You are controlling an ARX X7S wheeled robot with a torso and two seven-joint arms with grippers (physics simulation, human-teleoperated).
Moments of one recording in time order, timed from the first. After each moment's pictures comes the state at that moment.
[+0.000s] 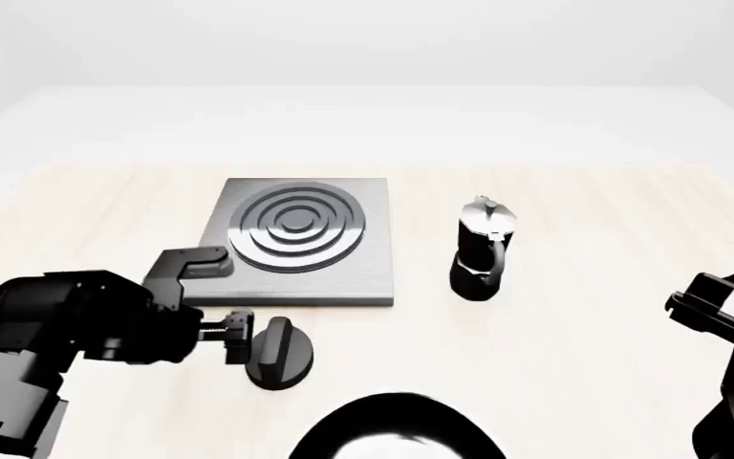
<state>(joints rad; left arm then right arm) -1.08 -0.45 0.61 -0.76 -0.90 -1.19 0.04 0.31 0.26 0.40 -0.28 0.13 0.66 0.37</state>
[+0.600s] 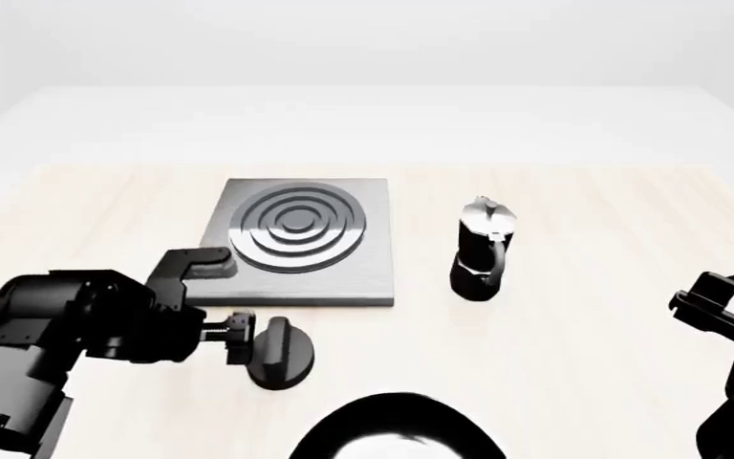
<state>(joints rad) -1.10 -0.44 0.66 -0.80 -0.88 -1.16 0.09 0.31 0.27 0.40 -0.30 0.14 0.67 0.38</state>
